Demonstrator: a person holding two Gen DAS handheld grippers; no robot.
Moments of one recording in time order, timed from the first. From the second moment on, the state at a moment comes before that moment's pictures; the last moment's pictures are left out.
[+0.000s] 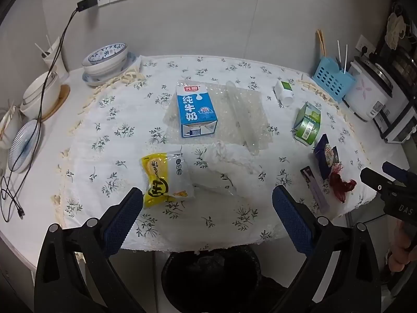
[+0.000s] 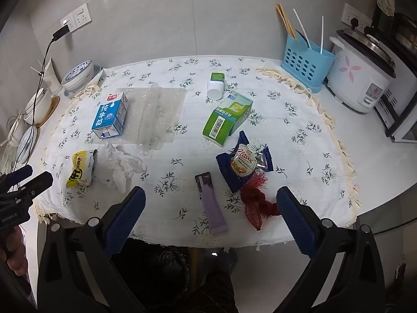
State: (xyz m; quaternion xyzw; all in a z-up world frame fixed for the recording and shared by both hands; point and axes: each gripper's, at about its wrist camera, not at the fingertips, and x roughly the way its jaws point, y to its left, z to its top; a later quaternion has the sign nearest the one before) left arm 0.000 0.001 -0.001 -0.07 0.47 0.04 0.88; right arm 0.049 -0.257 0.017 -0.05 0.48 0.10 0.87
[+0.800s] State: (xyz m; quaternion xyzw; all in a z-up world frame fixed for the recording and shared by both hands) left arm 0.001 0.000 -0.006 -0.08 0.49 0.04 0.87; right arm 0.051 -0.258 0.011 -0.04 0.49 0.10 0.87
